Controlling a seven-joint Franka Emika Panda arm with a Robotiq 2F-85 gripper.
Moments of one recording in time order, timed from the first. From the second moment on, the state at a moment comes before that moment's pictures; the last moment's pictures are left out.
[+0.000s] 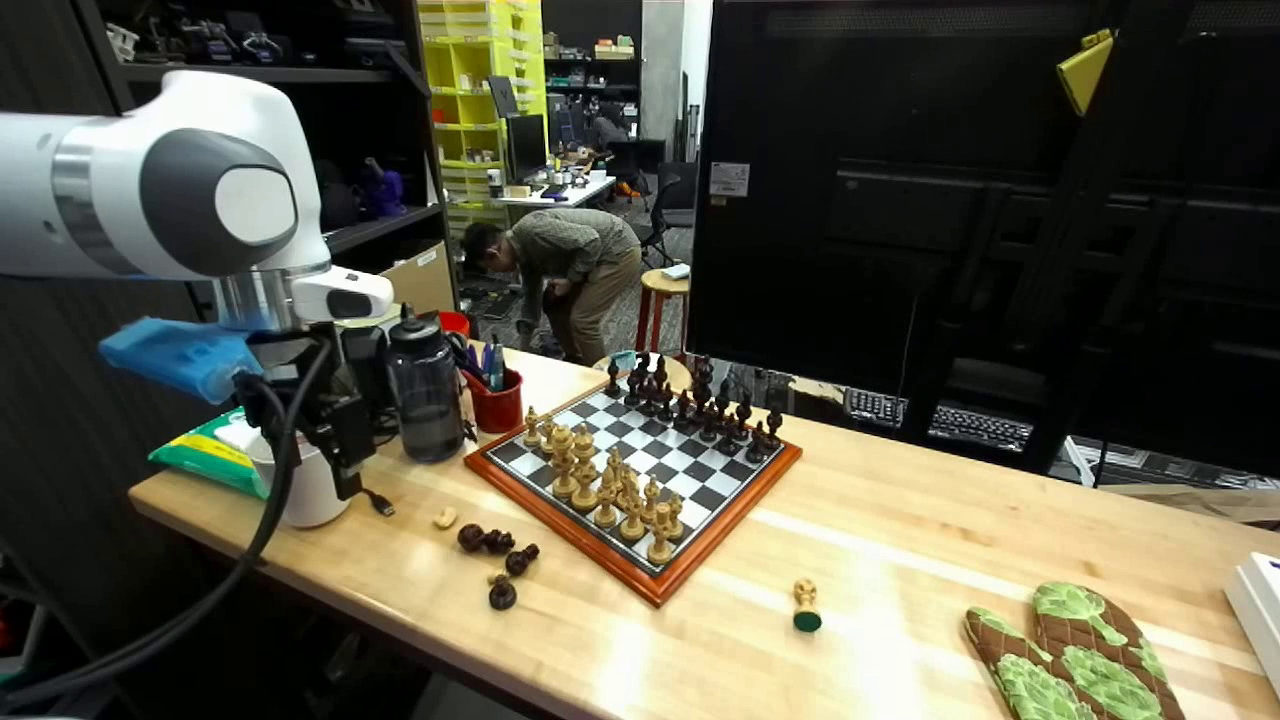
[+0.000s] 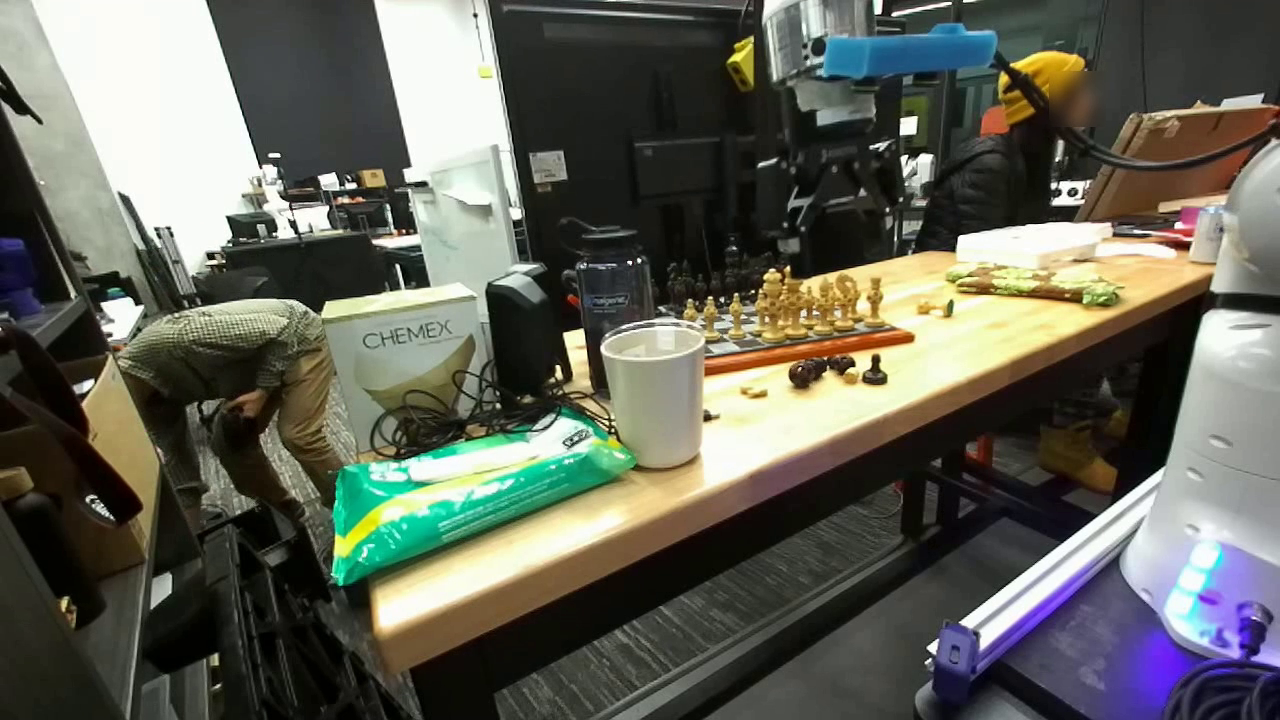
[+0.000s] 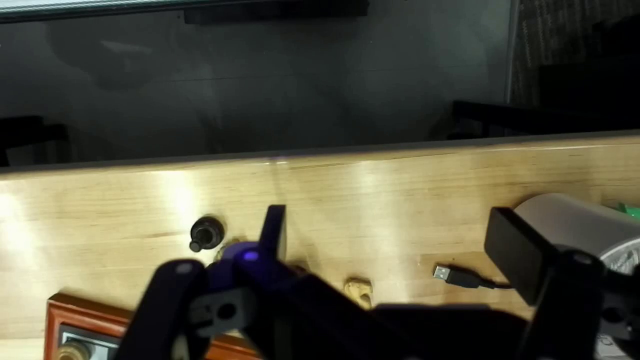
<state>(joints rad) 0.19 -0.70 0.37 -2.60 0.24 1.82 0.48</state>
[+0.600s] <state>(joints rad) 0.09 -0.70 0.19 -2.62 0.09 1.84 0.28</state>
